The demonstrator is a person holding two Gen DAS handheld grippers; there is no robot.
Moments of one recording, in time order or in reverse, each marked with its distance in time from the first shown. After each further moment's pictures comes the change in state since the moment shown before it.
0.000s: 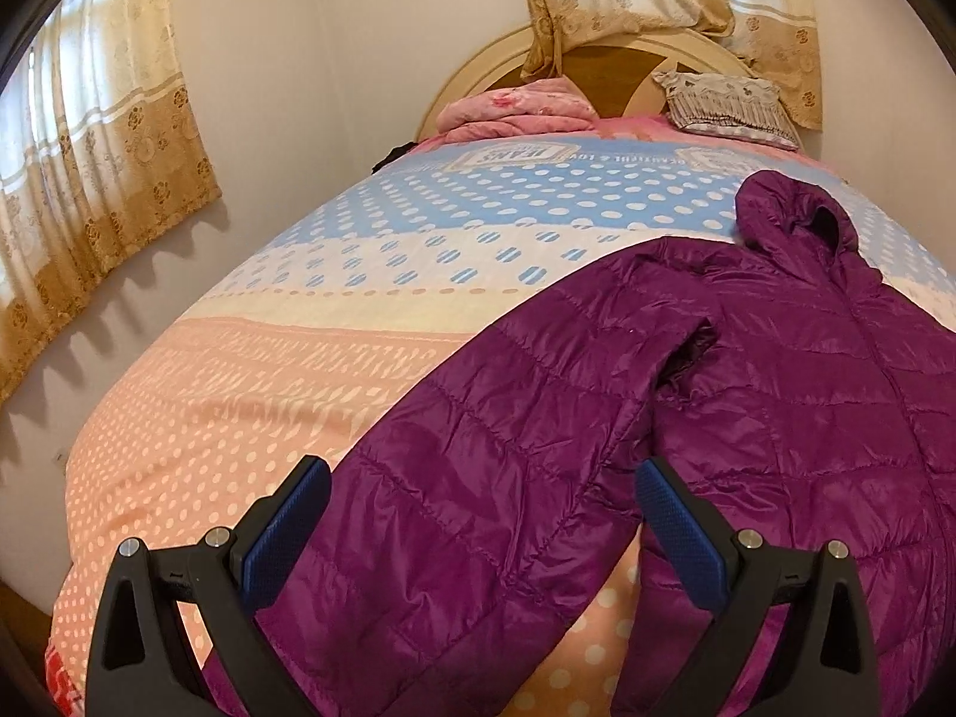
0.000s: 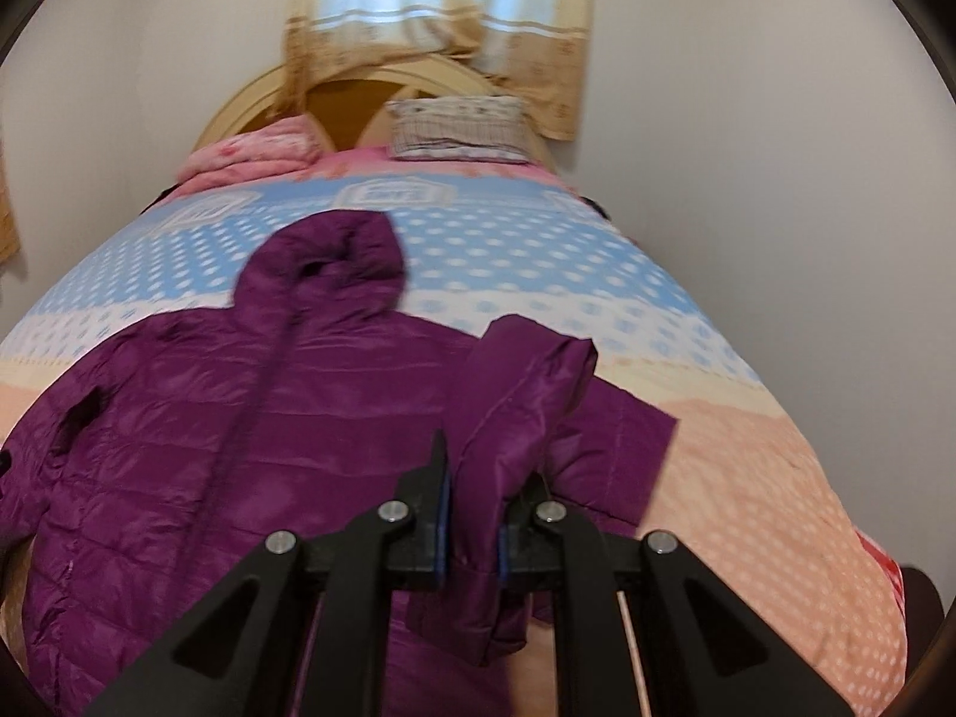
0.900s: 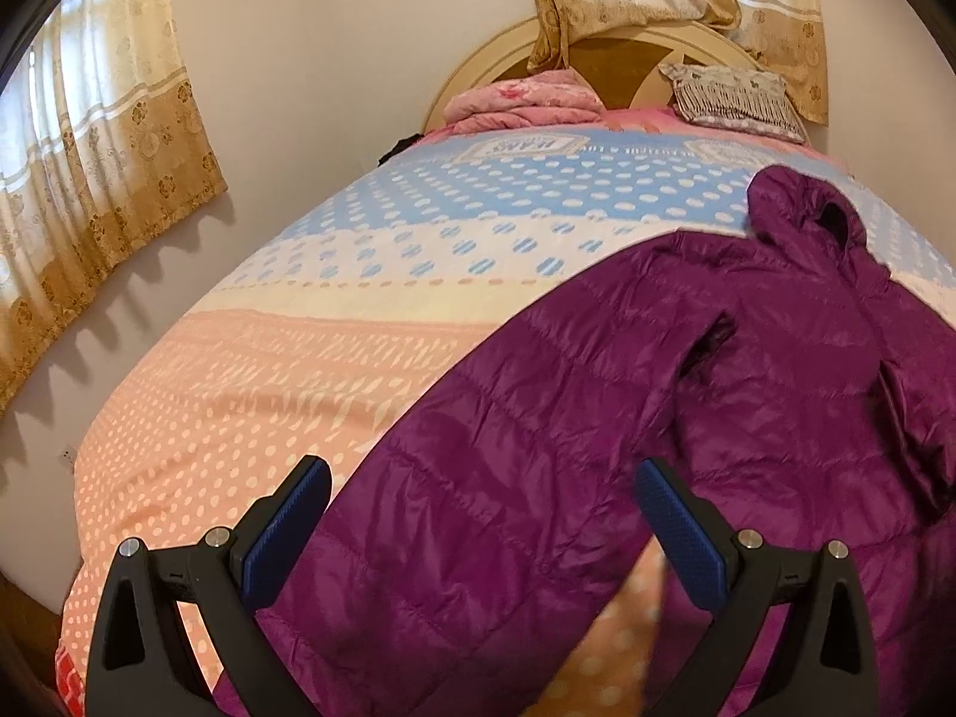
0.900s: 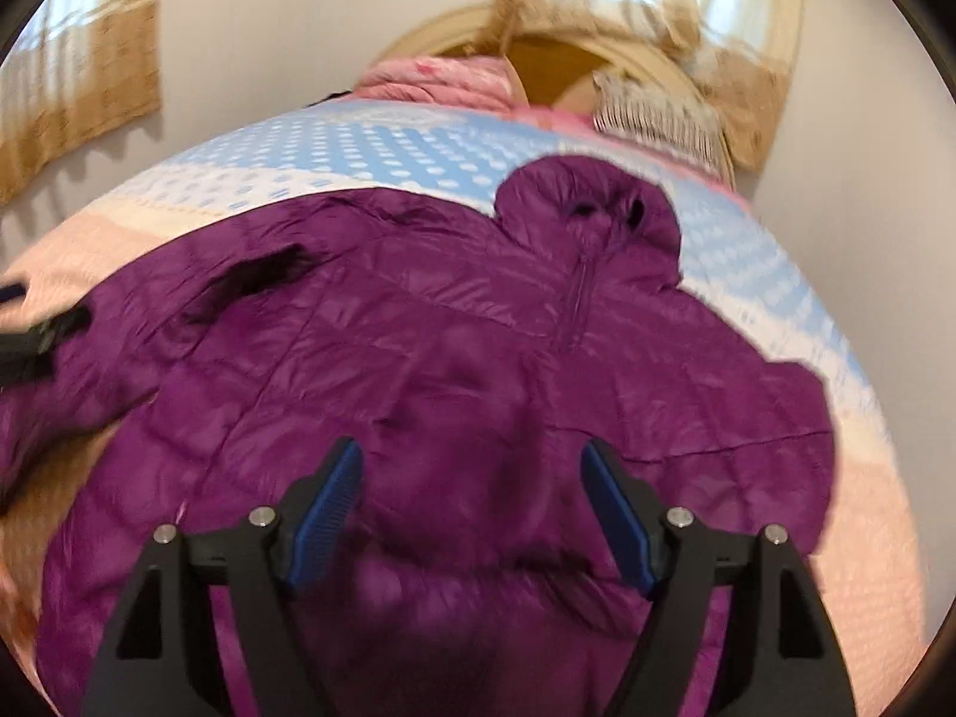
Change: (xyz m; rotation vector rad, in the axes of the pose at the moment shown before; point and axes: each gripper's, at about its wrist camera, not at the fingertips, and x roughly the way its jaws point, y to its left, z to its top) left arm -0.005 0.008 0.002 -0.003 0.020 0.016; right arm 0.011 0.155 -0.058 -0.348 0.043 0.234
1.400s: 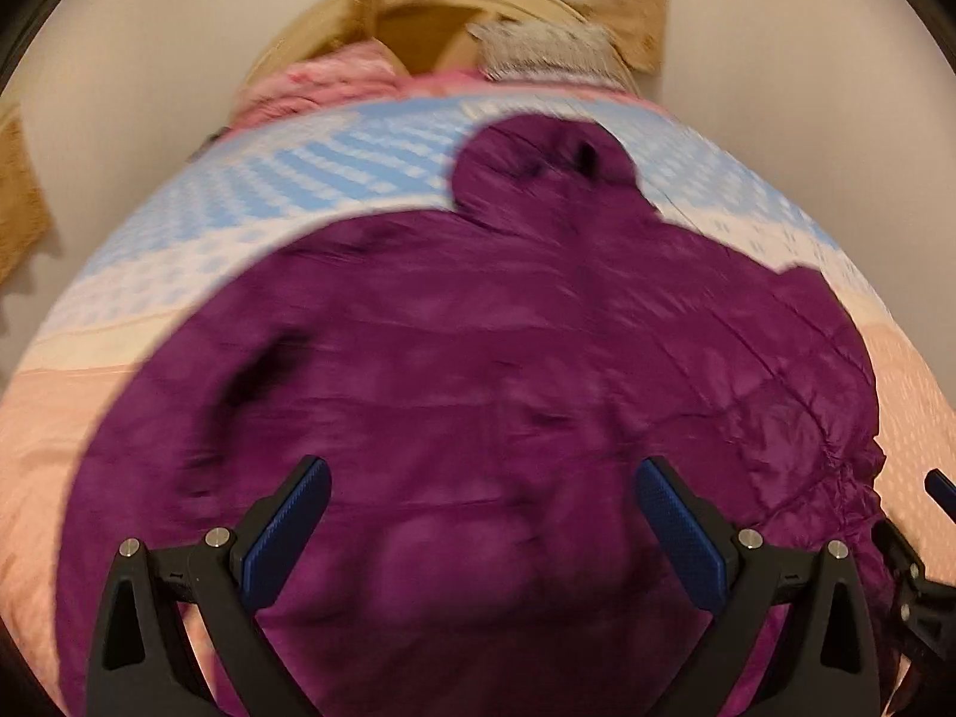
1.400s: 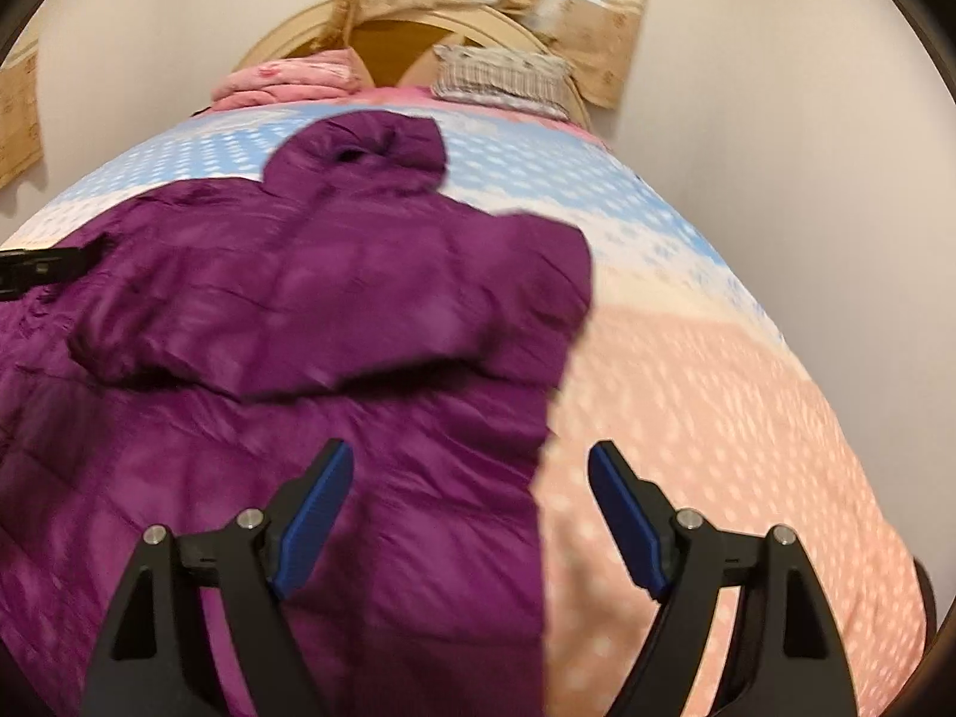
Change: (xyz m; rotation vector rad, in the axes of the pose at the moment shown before) left arm -0.009 -0.203 0.017 0.178 0.116 -0.387; right arm -0.021 -0.145 -0.091 0.256 0.066 -0.211
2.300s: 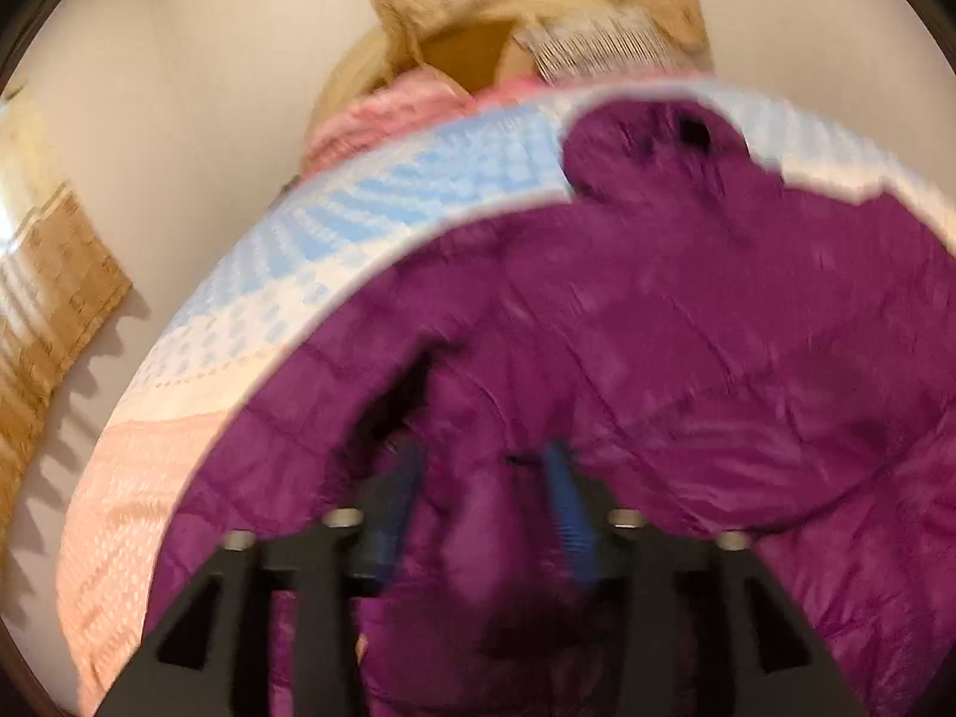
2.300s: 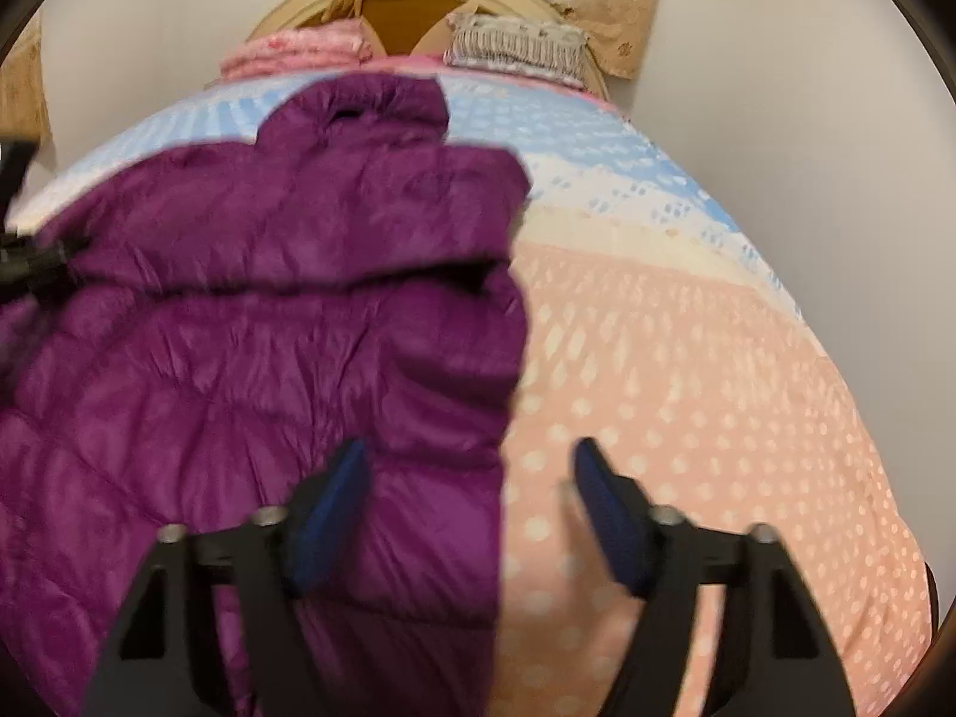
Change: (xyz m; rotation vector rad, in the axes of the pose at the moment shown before) left arm 0.014 0.063 -0.005 0.080 -0.117 0.305; right arm 0.003 -0.031 0.003 0.007 0.030 0.070
